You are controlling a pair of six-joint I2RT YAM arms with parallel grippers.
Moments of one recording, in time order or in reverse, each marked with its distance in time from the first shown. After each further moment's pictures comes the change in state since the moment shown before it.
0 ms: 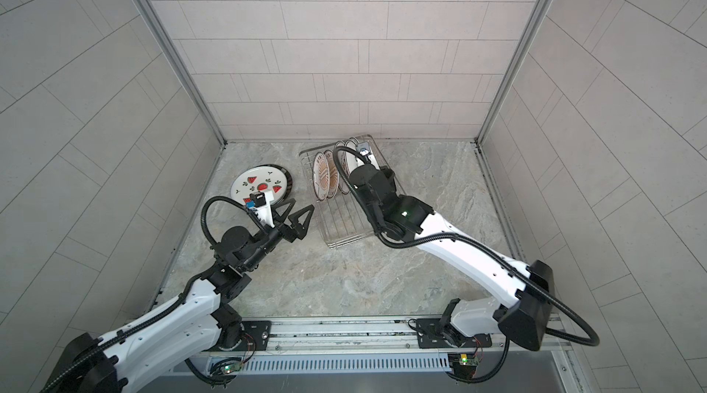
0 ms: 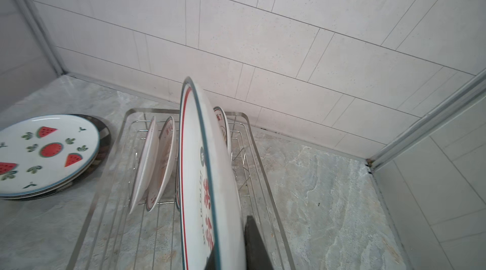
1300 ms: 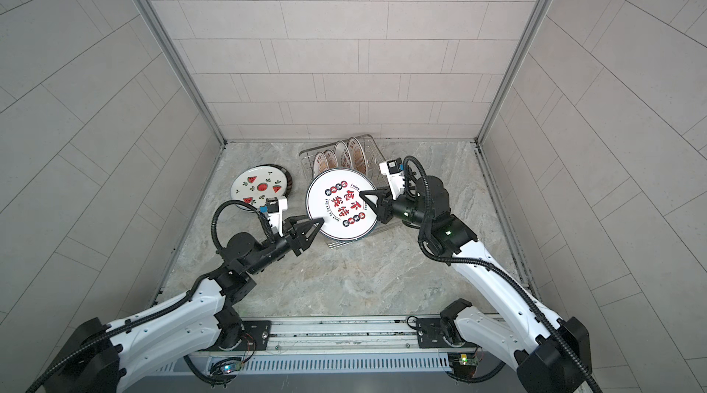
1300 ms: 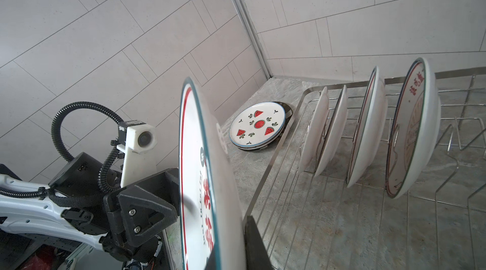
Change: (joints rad) left arm -0.107 0.068 -0.034 0.158 0.164 -0.162; right arm -0.372 -0.251 -0.402 0.366 -1.221 0.268
